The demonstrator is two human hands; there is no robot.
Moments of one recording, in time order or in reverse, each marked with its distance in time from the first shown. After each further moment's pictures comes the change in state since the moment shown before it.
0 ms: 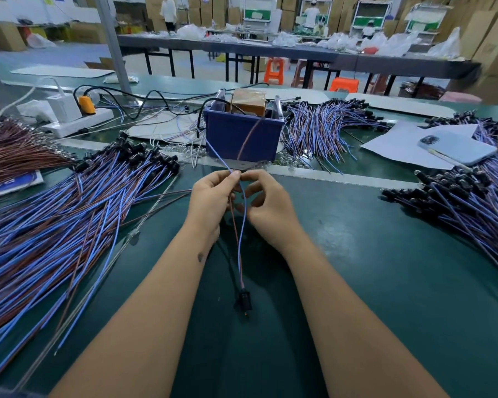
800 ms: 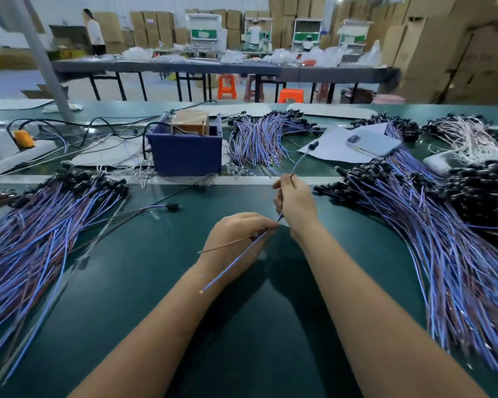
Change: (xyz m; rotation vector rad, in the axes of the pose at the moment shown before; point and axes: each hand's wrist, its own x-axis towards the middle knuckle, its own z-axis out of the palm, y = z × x) left_hand -0.080 -0.022 0.068 0.656 -0.542 0.779; right_hand -0.017 0.010 -0.113 0.283 0.402 0.390
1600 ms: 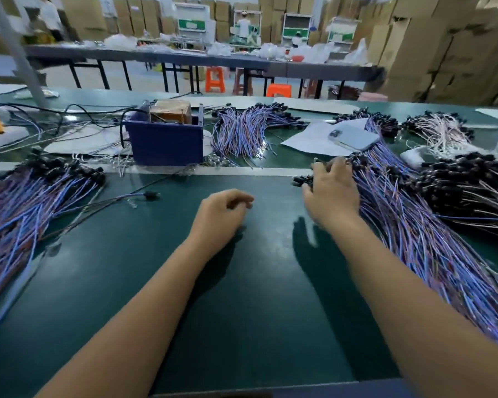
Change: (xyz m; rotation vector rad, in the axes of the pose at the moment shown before) left_hand 0.019 0.003 0.013 -0.132 0.018 -0.445; right_hand -0.002 -0.018 -0.097 -1.409 0.154 -0.278
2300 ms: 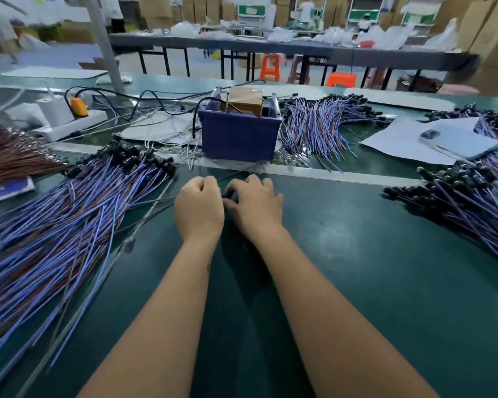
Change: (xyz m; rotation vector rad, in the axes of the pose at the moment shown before) left_hand 0.026 -0.066 -0.100 0.019 0.678 -0.418; right_hand -0.011 -0.233 0.073 0.423 -0.285 -0.308
